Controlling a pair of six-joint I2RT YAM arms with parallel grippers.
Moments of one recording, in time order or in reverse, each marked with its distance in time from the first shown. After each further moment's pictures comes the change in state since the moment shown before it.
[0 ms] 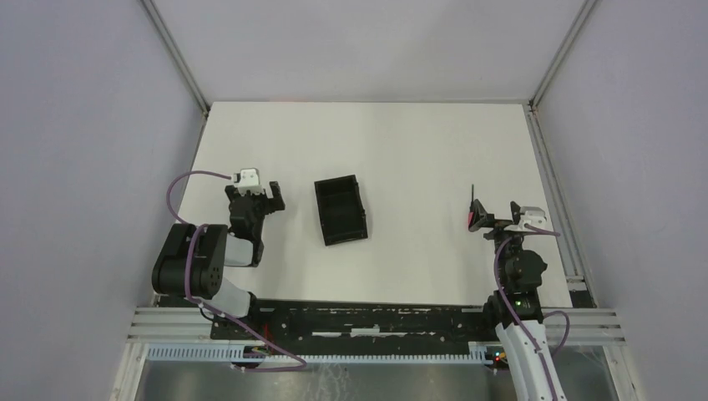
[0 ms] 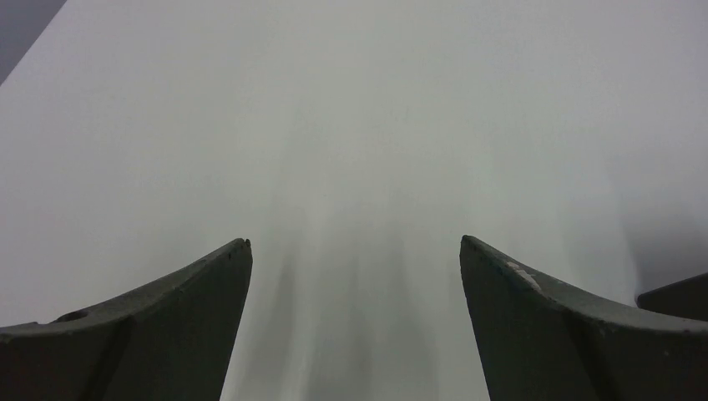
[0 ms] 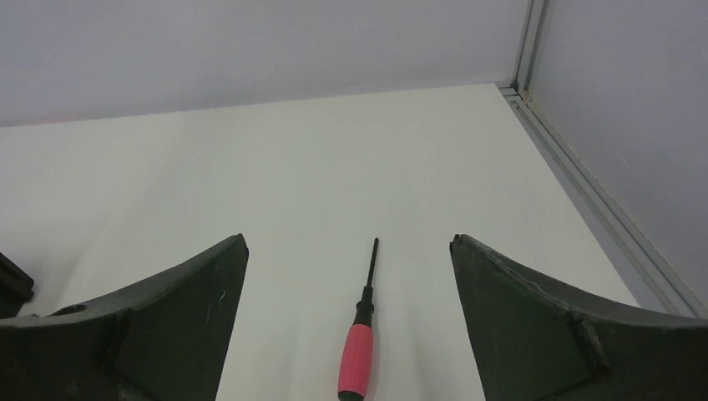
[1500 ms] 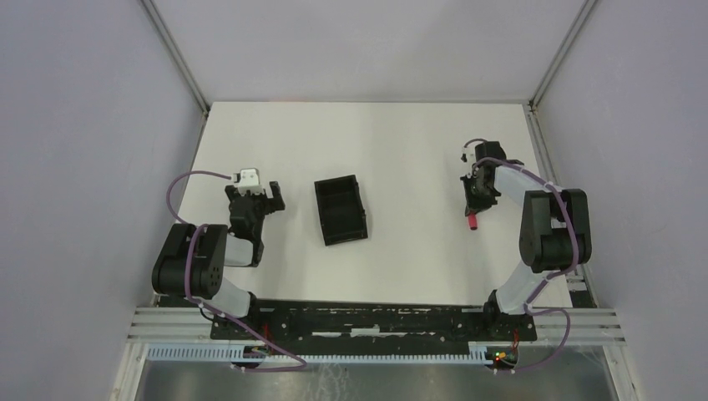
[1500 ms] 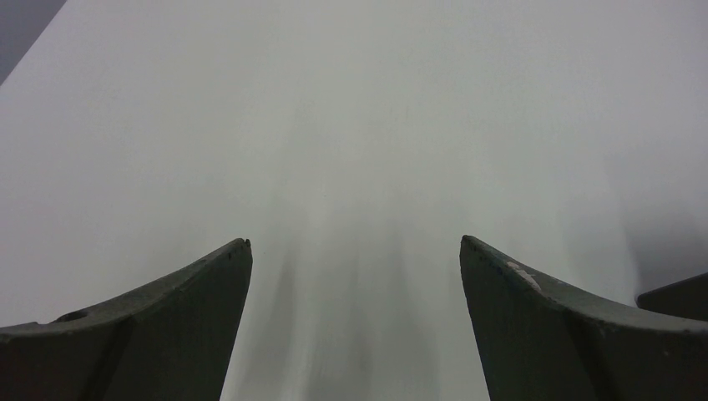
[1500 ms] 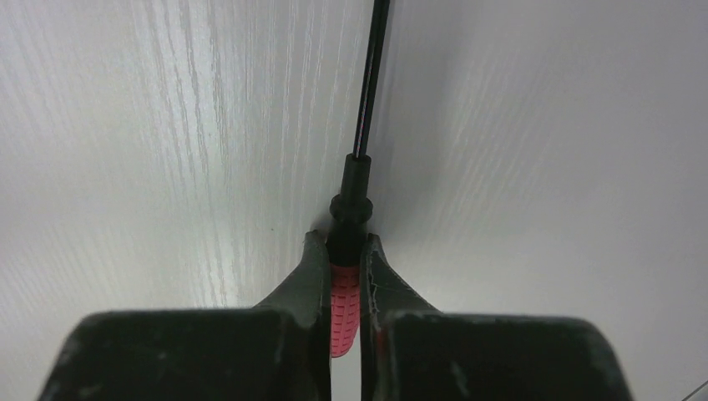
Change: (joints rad) left arm 0.000 0.000 0.000 0.000 0.000 0.000; right arm -0.034 1.581 1.004 -0.838 -0.097 -0.168
